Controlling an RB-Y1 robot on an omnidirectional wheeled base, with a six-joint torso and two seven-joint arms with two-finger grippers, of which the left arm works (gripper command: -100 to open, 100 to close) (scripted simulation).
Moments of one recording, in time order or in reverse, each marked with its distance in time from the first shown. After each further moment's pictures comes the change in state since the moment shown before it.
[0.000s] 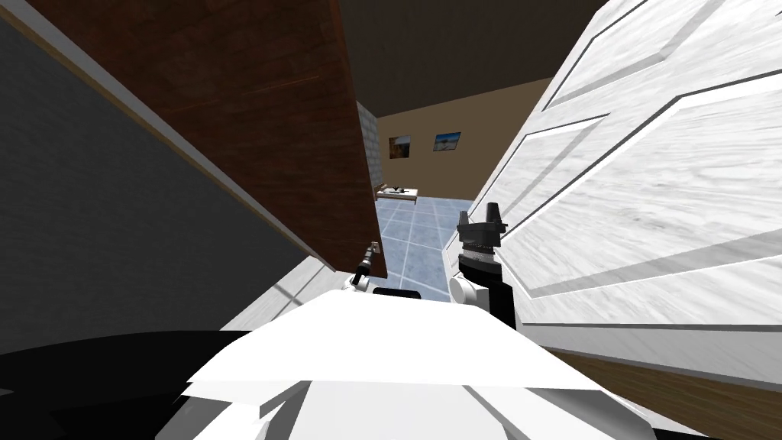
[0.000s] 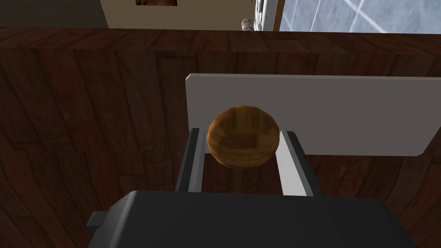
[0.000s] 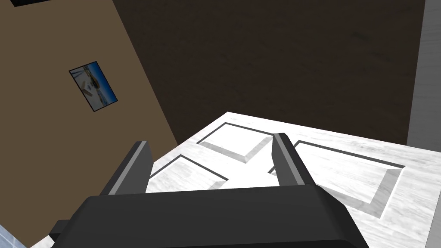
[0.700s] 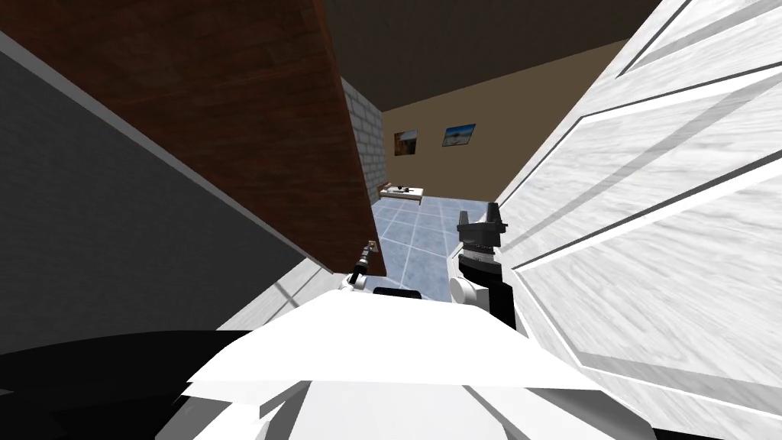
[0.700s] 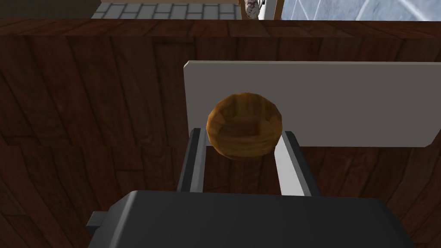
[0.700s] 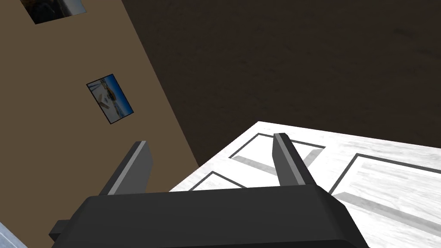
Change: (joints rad) arm -0.005 0.020 0.048 -0.002 0.006 -0.006 0.009
